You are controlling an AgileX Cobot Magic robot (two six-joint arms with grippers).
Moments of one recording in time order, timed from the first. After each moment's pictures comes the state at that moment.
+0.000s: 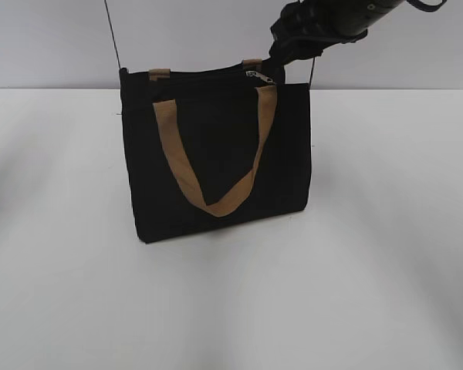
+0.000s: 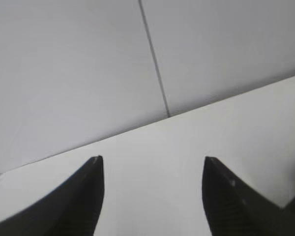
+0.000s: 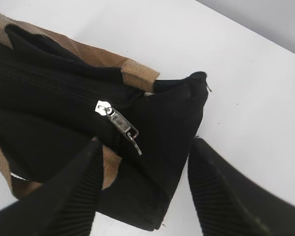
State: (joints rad) left arm 0.01 1.35 -0.91 1.75 -0.19 -1.44; right arm 0.39 1.76 -1.48 0.24 0.66 -0.34
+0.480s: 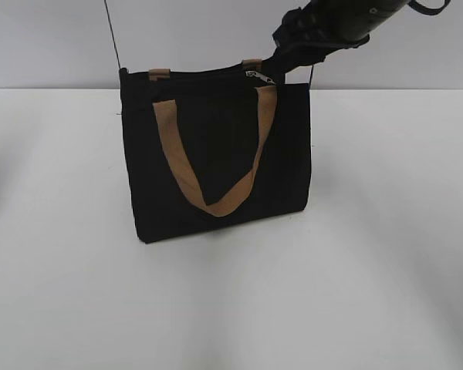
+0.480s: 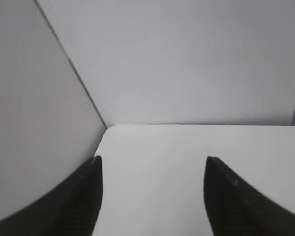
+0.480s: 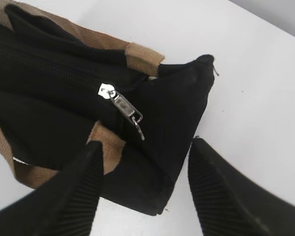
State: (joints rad) left arm 0.01 1.35 -0.91 1.60 0.19 -1.43; right arm 0.39 1.76 -1.48 0.23 0.70 -0.34
